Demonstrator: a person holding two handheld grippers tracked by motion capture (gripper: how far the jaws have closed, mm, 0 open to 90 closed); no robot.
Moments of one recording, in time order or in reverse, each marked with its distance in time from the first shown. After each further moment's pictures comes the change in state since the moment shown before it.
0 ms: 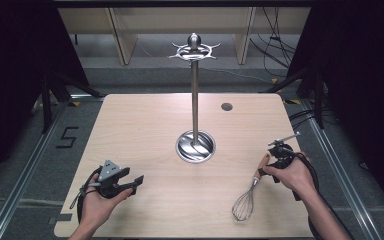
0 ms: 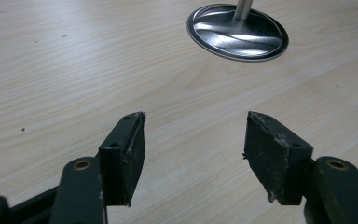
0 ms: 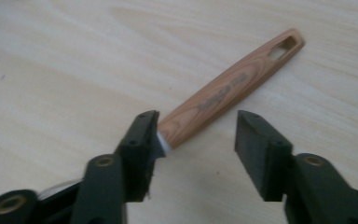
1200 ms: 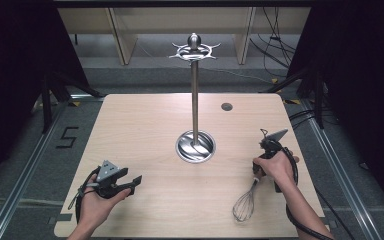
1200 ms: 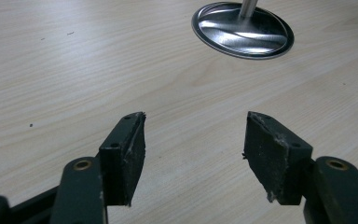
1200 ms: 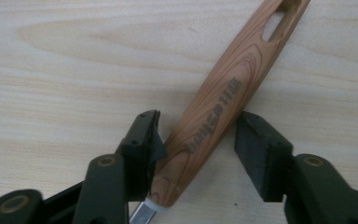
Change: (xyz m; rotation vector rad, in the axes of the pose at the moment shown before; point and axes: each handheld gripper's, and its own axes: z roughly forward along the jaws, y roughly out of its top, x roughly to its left) left arm 0.004 -0.002 -0.001 -0.009 0.013 -0.009; right arm 0.002 0.032 0.047 0.196 -0.073 0.337
